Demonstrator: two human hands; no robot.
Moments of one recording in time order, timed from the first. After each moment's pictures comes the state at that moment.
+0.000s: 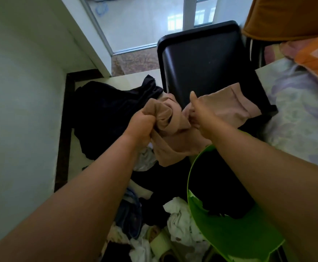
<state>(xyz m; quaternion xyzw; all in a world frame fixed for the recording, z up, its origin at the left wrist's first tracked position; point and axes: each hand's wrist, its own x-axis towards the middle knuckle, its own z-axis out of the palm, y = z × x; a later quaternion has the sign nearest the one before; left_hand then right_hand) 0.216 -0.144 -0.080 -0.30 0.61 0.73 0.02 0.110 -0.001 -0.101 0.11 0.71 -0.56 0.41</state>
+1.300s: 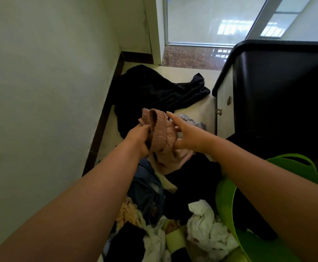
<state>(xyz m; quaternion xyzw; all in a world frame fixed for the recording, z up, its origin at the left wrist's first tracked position) 0.383 -0.311 -0.067 -0.59 0.33 0.74 -0.02 0.266 -0.192 -0.089 -0.40 0.72 -0.28 0.49</state>
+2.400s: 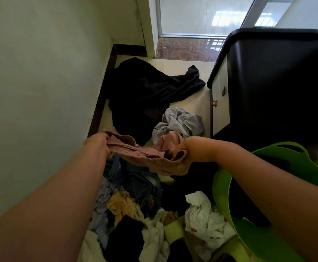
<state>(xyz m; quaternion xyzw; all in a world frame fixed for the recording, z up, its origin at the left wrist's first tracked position) 0.459 -0.373 -0.120 -0.73 0.38 0.57 -0.08 0.289 -0.151 -0.074 -0.53 0.68 -0.01 0.50</state>
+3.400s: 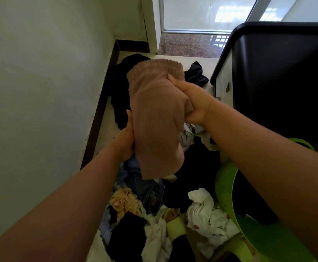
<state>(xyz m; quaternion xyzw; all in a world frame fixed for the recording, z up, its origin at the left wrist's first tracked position) 0.436 -0.314 -0.086 -0.56 0.48 0.67 0.05 0.269 -0.216 -0.036 0.01 0.43 -0.63 0.65</state>
